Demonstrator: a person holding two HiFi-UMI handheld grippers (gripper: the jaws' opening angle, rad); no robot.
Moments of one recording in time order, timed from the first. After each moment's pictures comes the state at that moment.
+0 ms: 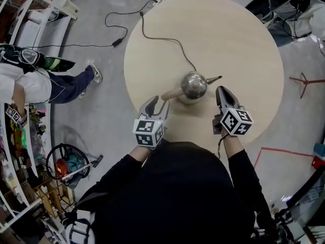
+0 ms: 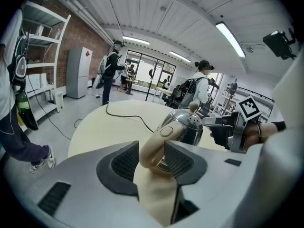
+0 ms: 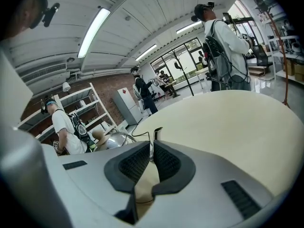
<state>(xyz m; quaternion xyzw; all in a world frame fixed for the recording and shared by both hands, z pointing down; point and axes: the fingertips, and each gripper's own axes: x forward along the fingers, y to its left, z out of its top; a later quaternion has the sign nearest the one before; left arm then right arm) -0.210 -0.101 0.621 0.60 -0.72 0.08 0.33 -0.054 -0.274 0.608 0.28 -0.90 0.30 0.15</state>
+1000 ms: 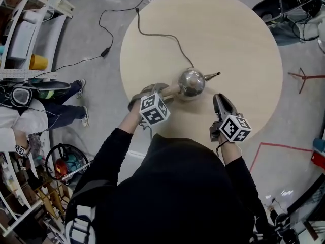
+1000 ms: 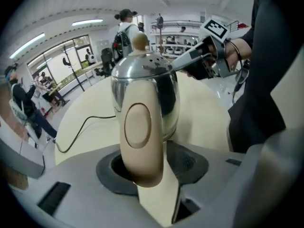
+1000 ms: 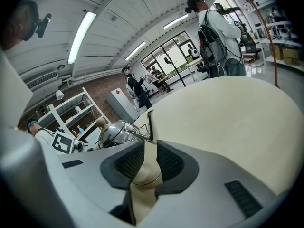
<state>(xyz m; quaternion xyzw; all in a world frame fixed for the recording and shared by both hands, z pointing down) -0.158 -0.124 0.693 0.77 -0.39 0.47 0.19 -0.006 -0.233 0.631 0.31 -0.87 0.37 0.14</state>
